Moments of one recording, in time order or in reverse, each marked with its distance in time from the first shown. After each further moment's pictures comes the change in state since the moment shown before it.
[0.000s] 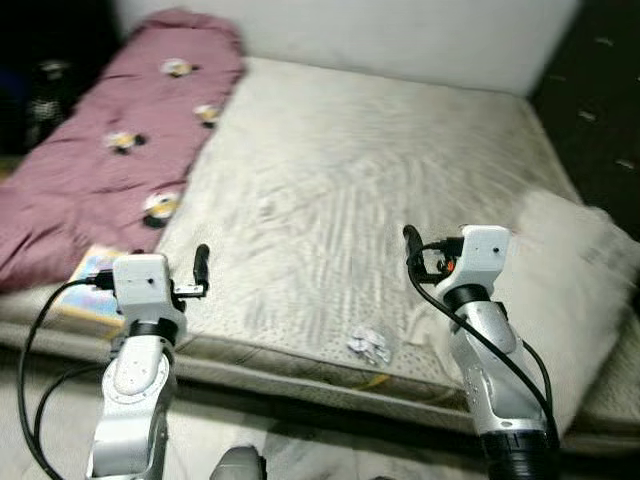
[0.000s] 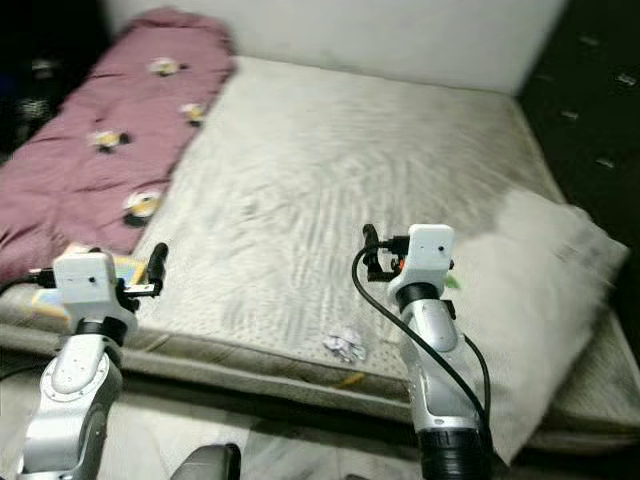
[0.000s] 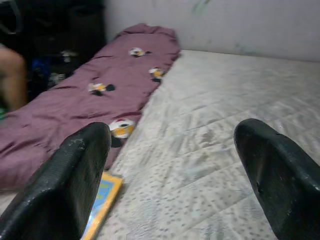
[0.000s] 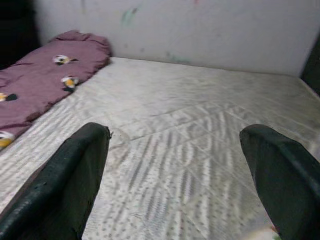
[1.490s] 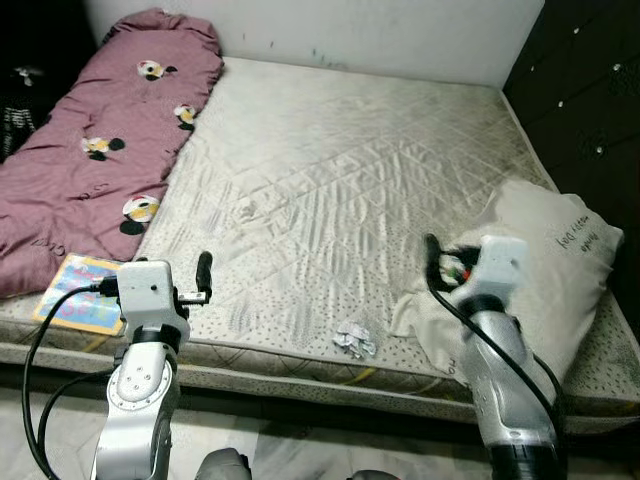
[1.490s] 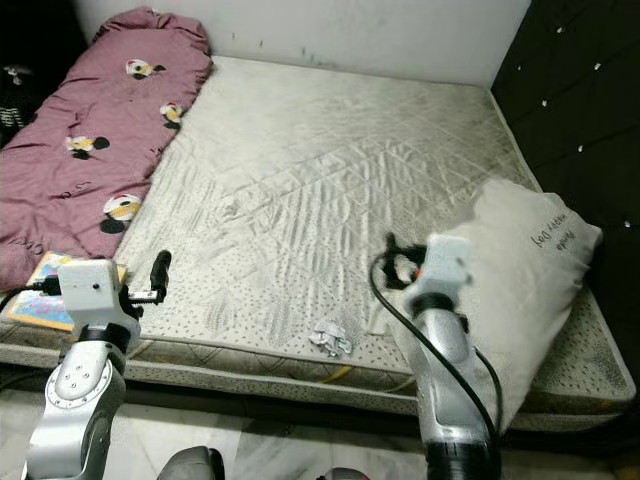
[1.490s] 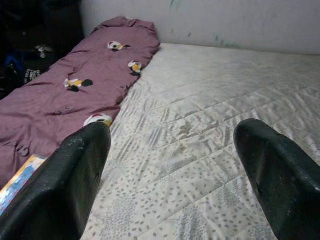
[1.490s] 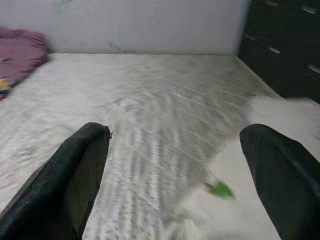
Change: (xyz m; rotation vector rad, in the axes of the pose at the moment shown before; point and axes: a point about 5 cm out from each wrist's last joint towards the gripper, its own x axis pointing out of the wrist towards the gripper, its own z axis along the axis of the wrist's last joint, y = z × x) left arm -0.008 -0.001 -0.010 -0.005 0.044 -0.004; right arm -0.022 -0.025 -0.015 0.048 0.042 -0.217
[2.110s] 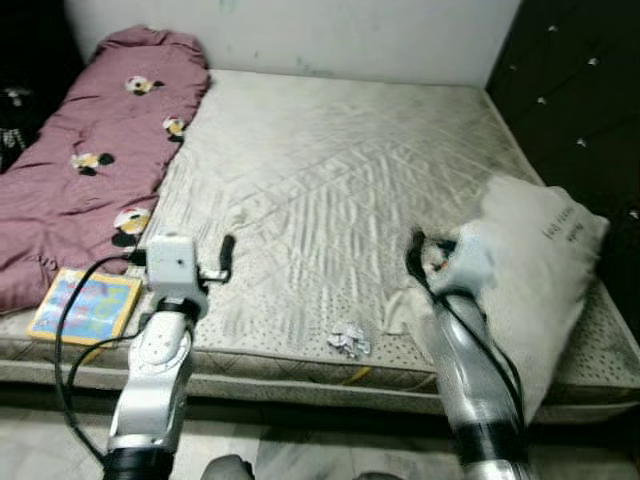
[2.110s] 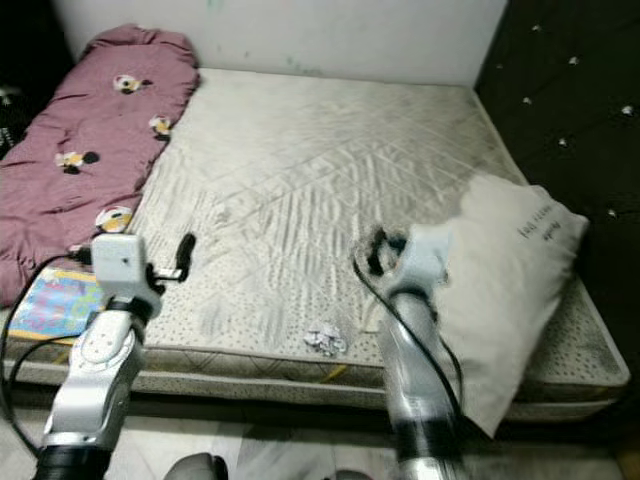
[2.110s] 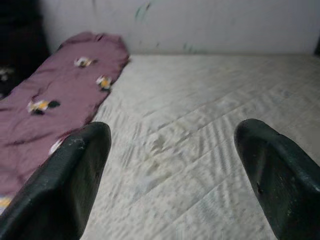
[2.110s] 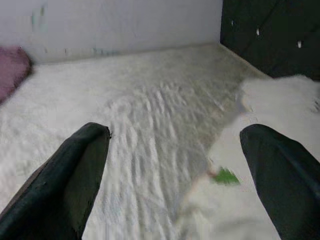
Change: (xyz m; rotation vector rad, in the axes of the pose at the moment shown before) left arm 0.031 -0.012 0.004 0.032 -0.026 -0.094; right arm 0.014 0.021 -0.015 0.036 0.024 -0.017
